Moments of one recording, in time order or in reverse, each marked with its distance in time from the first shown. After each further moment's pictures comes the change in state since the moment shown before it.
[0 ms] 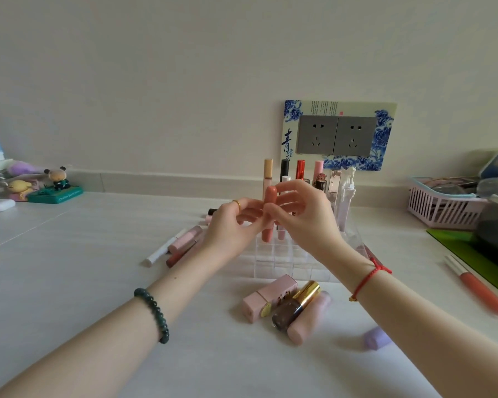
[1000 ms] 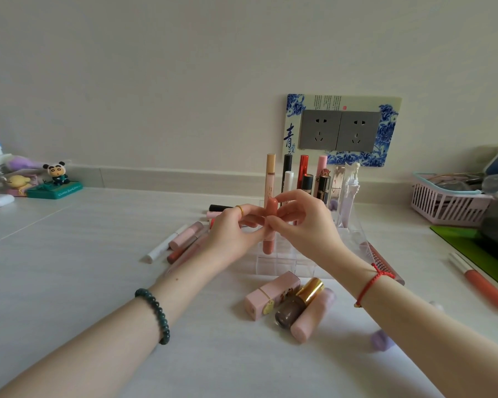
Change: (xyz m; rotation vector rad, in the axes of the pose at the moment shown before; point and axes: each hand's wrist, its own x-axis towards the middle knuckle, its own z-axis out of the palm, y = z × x) left_hand -0.002 -0.020 0.001 0.053 -0.068 -0.025; right_hand -0.008 0.014 0.005 -0.073 -0.067 0.074
